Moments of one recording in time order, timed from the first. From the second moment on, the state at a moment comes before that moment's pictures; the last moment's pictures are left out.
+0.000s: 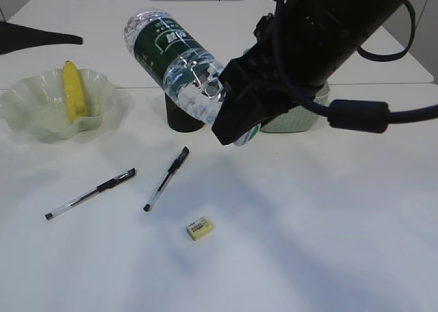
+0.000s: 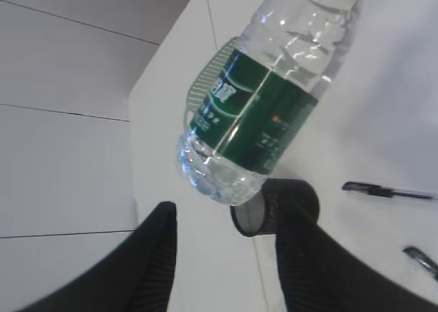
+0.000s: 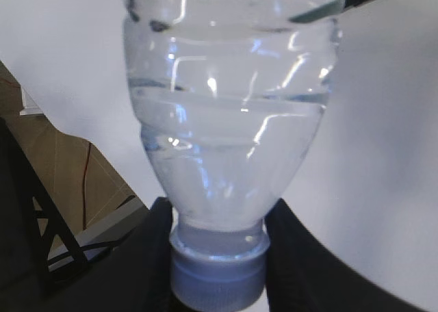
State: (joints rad) left arm -0.30 1.16 -1.04 -0.85 0.64 2.21; right arm 0.55 1.61 -1.48 0.43 1.14 -0.32
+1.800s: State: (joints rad) left arm -0.44 1.28 -1.04 -0.81 0.48 2.62; right arm 0.55 1.70 -1.60 0.64 1.21 -0.38
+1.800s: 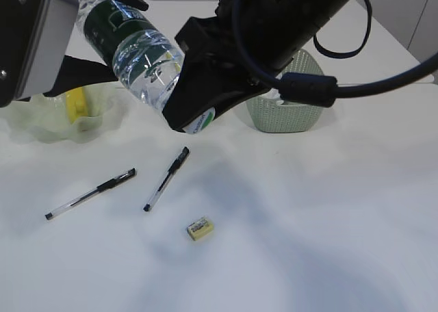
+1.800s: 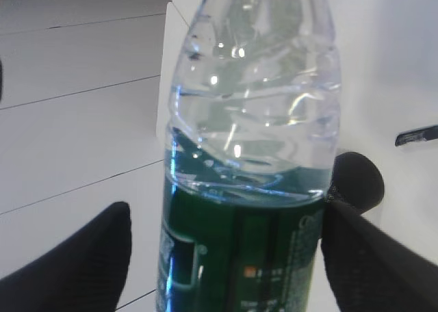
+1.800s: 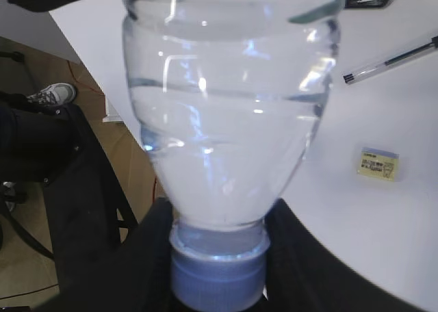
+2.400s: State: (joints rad) left arm -0.48 1.33 -1.04 -0.81 0.43 2.62; right arm 0.55 1.70 -1.64 0.70 1.23 -0.39
